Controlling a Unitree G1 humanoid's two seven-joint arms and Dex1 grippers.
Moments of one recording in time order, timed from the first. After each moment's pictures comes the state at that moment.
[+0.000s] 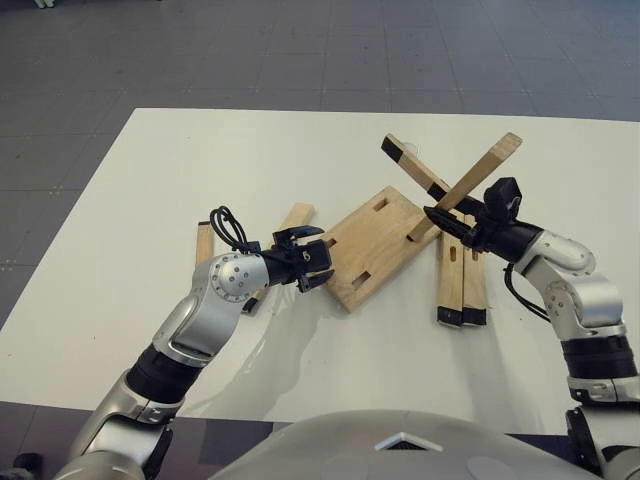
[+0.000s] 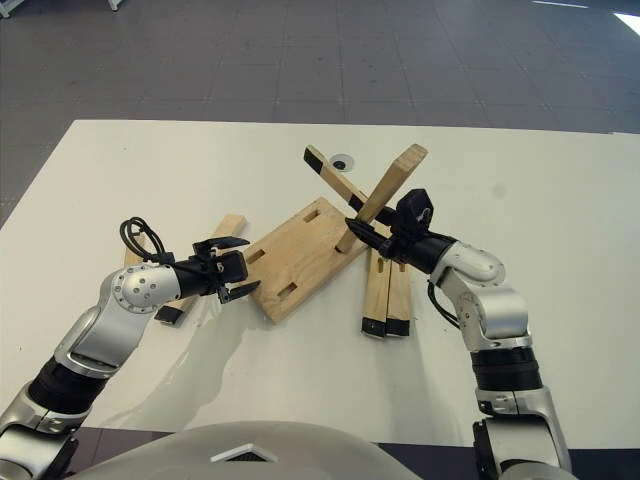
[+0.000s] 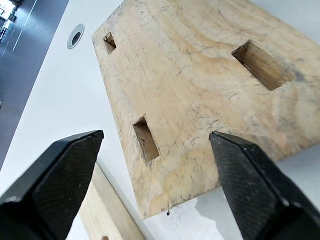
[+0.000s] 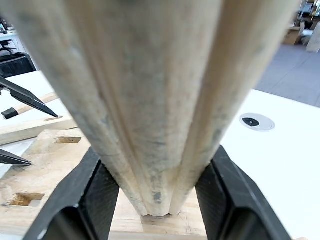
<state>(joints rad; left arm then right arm) -0.13 0.61 -0.40 -0.35 0.28 0.40 -0.78 -0.21 -0.54 0.04 0.01 0.51 0.40 0.74</state>
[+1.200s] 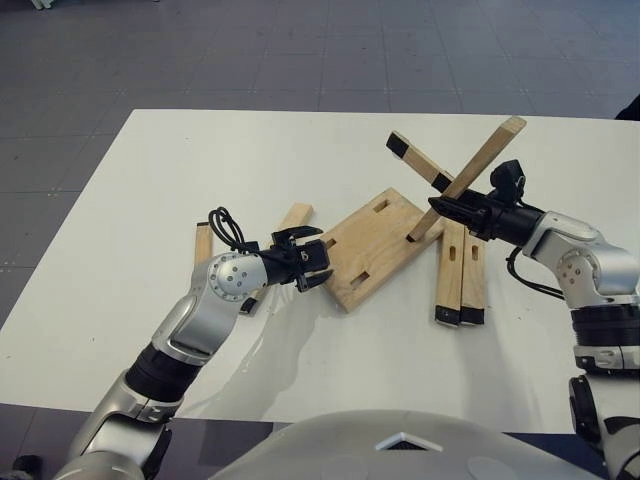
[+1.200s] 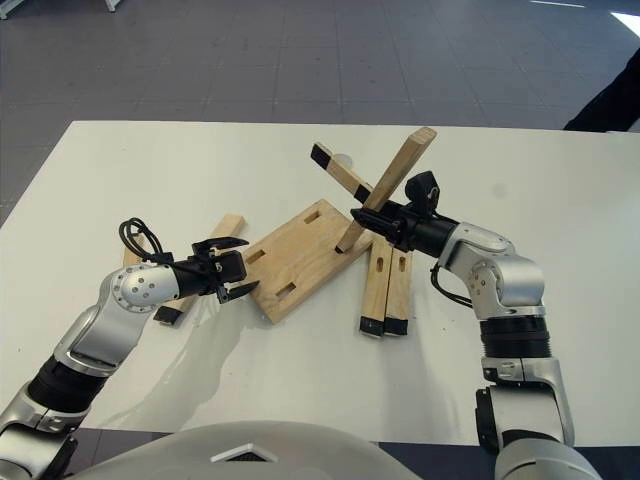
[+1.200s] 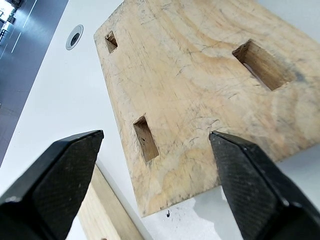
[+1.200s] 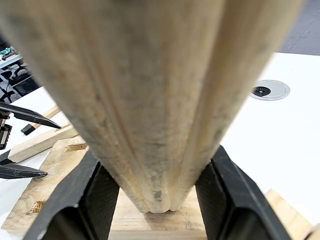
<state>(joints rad) -0.13 0.62 -0.39 -0.32 0.27 0.37 -0.78 -0.33 -0.55 0.02 0.11 0.58 0.62 0.75</state>
